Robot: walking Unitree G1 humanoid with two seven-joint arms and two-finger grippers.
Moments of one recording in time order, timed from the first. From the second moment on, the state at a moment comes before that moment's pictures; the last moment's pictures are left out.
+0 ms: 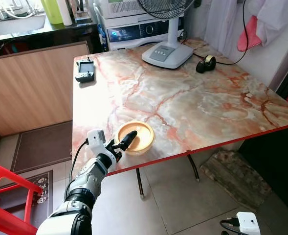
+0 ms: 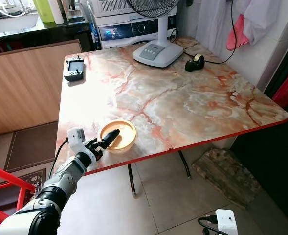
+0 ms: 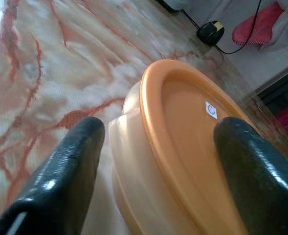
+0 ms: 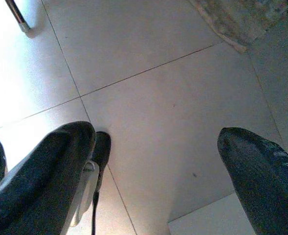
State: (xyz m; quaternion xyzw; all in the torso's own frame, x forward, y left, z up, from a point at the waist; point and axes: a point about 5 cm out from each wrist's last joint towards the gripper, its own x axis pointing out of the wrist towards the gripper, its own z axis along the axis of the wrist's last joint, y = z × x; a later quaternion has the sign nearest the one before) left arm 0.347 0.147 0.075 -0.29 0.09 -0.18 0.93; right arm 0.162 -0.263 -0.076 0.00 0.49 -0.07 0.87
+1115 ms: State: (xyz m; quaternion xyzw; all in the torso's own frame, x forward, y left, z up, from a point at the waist) left arm 0.351 0.161 0.082 -0.32 0.06 -0.16 0.93; right arm 0.163 -0.264 -0.076 -0.01 0.49 -0.07 0.87
